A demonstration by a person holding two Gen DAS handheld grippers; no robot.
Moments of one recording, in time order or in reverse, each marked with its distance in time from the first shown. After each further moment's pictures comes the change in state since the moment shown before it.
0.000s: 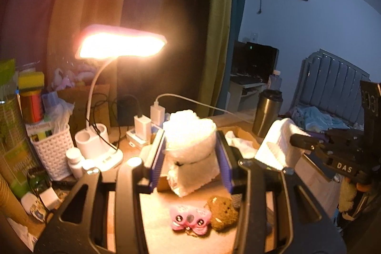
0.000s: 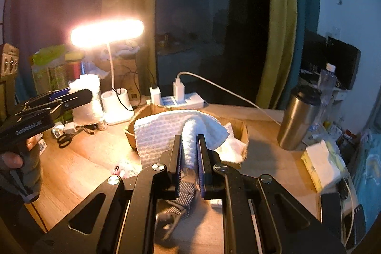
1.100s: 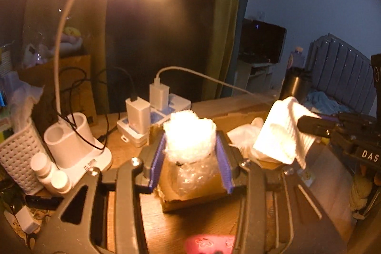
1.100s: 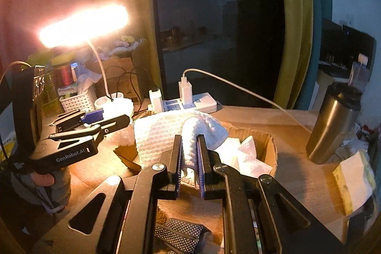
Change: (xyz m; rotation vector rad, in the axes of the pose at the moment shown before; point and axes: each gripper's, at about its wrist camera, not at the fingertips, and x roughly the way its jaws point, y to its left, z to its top) left arm 0.125 0.023 -0.017 0.006 0.143 0.012; right arm 0.087 -0.011 0.024 0.024 0.017 0.098
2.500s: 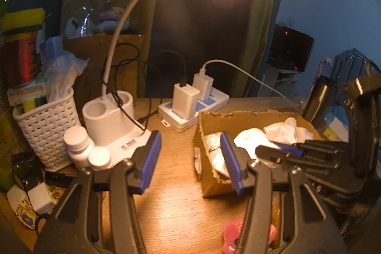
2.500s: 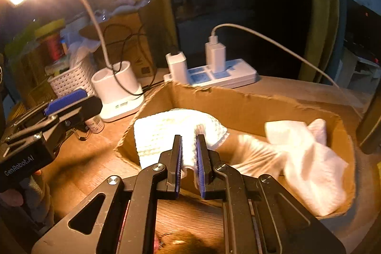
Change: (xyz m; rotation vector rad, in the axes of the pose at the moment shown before) left arm -0.020 0.053 -0.019 -0.129 0.001 0.134; right arm 0.106 0.037 -0.007 0.034 0.181 0.075
